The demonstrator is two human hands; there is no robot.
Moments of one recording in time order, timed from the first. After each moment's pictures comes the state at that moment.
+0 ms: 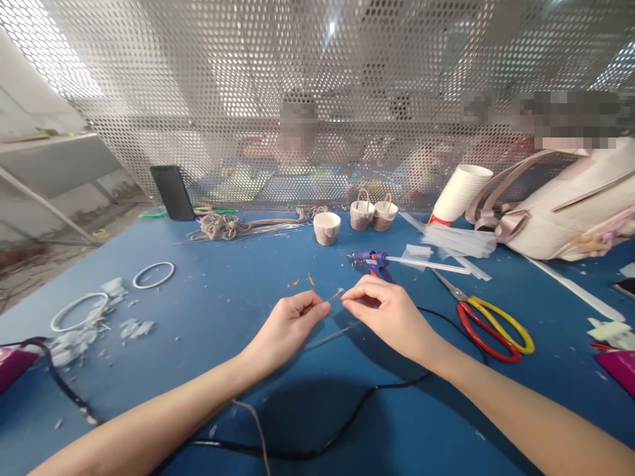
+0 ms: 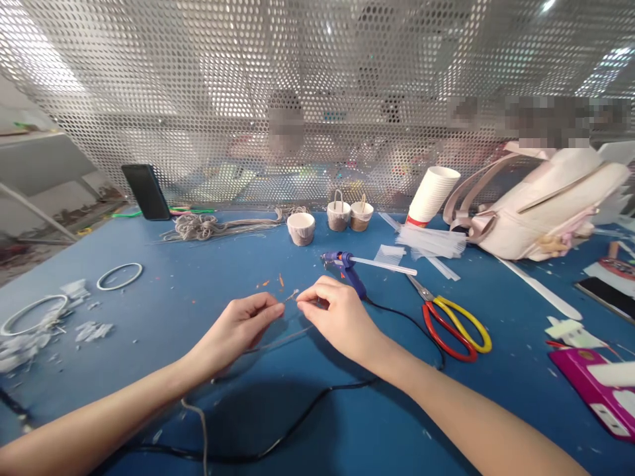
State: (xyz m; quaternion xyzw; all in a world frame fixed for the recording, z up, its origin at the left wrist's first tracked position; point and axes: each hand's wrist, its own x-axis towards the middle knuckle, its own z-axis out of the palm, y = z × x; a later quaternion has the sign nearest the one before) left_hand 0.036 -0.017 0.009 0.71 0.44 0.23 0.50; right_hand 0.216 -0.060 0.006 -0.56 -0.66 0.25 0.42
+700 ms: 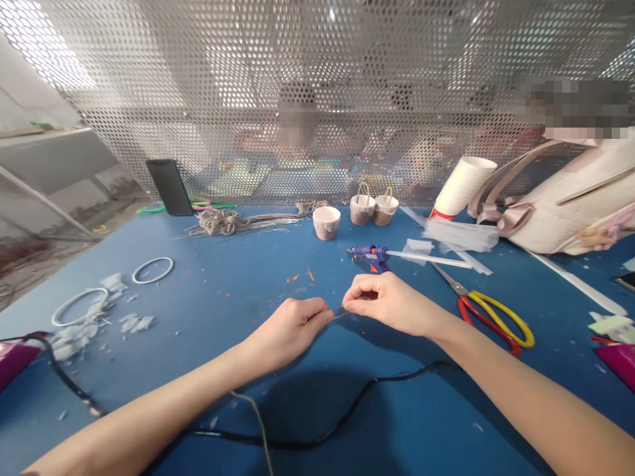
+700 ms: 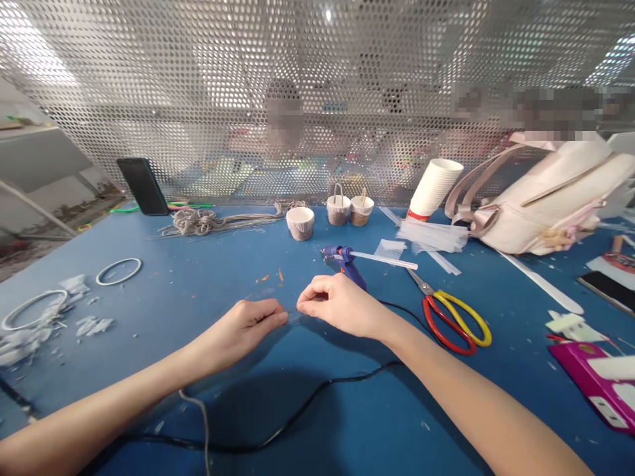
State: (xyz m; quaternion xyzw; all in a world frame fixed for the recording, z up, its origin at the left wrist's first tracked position) left_hand 0.031 -0.012 0.012 0.82 0.37 0.11 0.43; right_hand 0.232 -0.050 0.022 -0.55 -0.65 0.42 0.30
